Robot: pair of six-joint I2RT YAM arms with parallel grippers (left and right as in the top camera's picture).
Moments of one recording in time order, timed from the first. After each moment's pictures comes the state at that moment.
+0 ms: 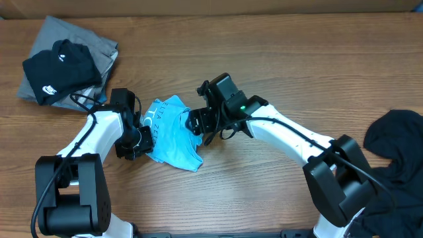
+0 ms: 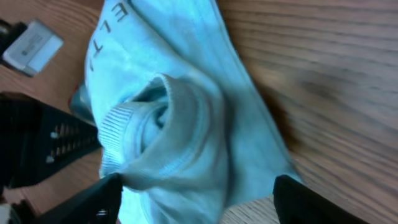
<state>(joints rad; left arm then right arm) 0.02 1.73 0.97 -0.86 0.11 -0.27 0.65 1.88 1.27 -0.41 -0.38 0.41</state>
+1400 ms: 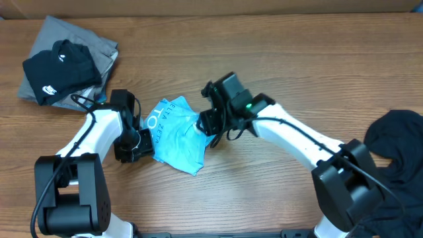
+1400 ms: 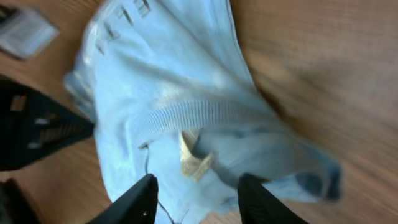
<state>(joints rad) 0.03 1.73 0.99 -0.96 0.12 -0.25 0.63 1.84 1.25 -0.51 -0.36 0.33</state>
